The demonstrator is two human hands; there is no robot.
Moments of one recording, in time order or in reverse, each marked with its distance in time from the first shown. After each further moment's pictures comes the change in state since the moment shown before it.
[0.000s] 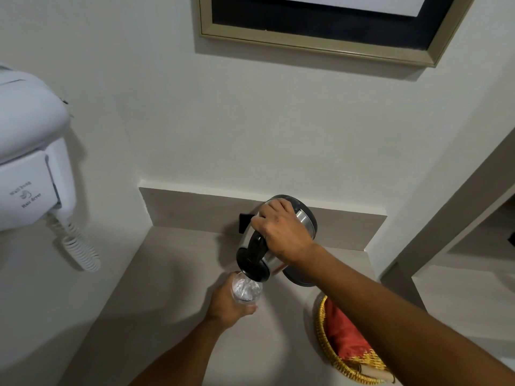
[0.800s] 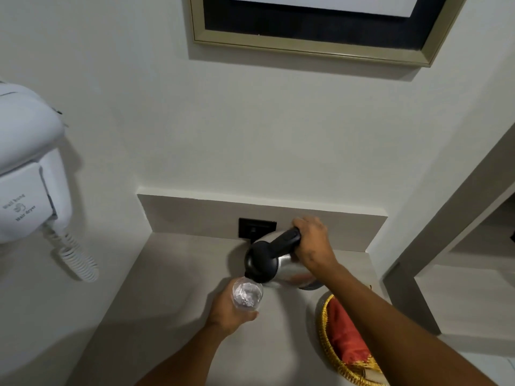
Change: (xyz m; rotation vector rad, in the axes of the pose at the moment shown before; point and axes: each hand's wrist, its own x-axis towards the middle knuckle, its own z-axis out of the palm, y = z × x) left_hand -0.005 0.010 -0.002 -0.033 -0.023 -0.004; right_hand -0.041 0.046 0.037 0.388 0.039 0.590
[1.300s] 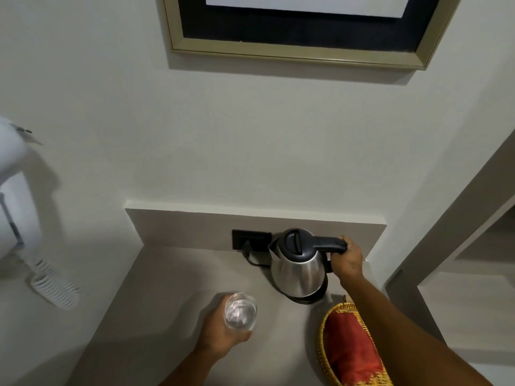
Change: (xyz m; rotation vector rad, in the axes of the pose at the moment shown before) left_hand 0.007 -0.010 -0.003 0.039 0.092 0.135; right_hand 0.009 0.115 0.017 0.653 0.164 0.689
